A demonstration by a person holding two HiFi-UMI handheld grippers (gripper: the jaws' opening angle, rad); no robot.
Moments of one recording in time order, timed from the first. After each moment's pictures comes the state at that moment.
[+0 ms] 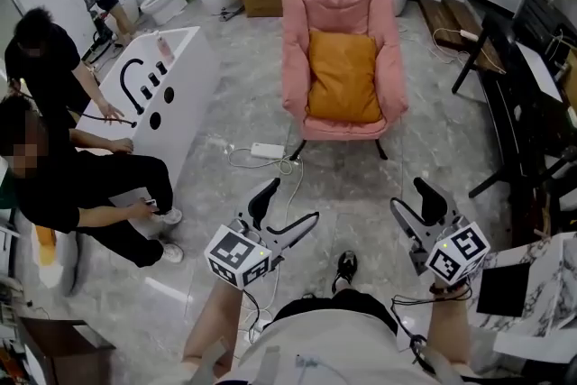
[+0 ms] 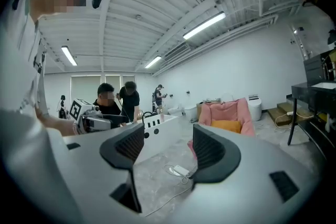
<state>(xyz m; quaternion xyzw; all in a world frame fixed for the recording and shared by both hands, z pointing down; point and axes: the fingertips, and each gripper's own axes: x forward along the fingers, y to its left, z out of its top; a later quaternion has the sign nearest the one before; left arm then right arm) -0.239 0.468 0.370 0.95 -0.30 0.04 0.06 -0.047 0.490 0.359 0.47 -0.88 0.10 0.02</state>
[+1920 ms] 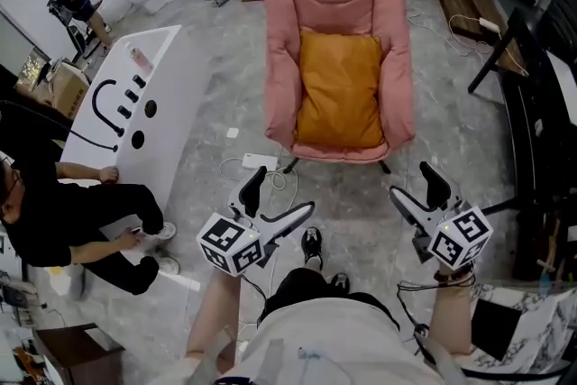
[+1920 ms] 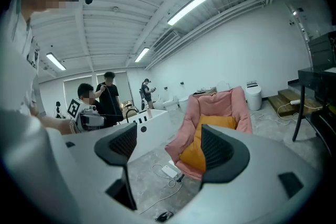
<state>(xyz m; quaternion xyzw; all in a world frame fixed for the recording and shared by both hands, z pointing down) -0.151 0.195 0.400 0.93 -0.34 0.05 0.15 0.066 0.213 0.397 0.46 -0.87 0.16 0.04</state>
